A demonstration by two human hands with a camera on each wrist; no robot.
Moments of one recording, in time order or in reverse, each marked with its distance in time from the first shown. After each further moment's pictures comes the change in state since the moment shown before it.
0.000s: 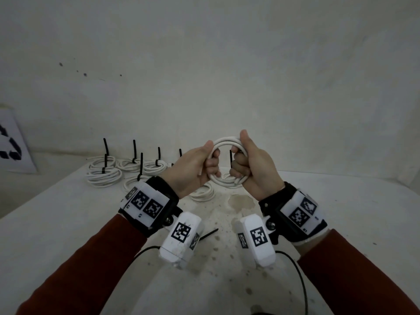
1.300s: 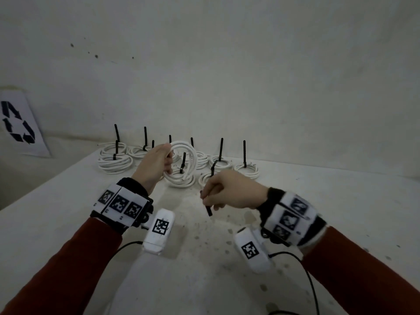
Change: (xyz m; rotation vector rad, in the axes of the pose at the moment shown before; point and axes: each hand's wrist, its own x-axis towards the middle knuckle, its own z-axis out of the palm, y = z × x) left_hand -0.016 -0.012 -0.112 0.419 0.497 0.118; right_hand 0.003 0.054 0.019 -1.168 -0.576 0.132
